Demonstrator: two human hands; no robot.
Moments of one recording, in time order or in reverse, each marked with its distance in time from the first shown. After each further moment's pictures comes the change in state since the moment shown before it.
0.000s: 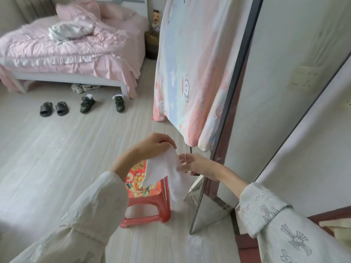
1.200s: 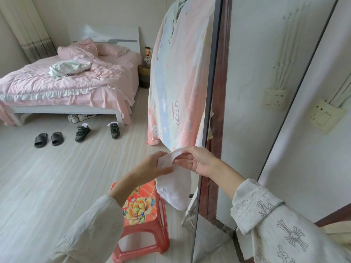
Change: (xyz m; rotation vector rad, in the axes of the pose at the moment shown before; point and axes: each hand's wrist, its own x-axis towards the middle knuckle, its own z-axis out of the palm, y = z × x) left_hand -0.015 0.019 0.016 -0.048 0.051 0.090; right_hand -0.033 -0.053 -0.032 0.845 0.362 -0.036
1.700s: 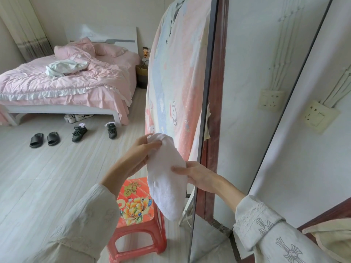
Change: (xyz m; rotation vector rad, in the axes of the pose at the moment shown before) left_hand 0.007 0.016 -0.023 -0.694 0.044 0.043; right_hand -0.007 0.036 -0.024 -0.372 -0.338 -0.049
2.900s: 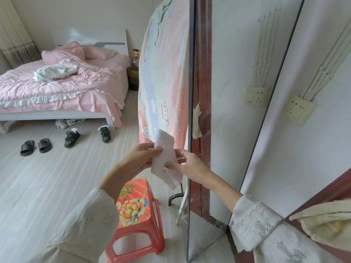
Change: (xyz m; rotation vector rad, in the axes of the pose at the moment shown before) left_hand -0.007 -0.005 0.023 0.116 -0.042 -0.130; right_hand -0.026 -0.016 0.011 -0.404 0.367 -0.191
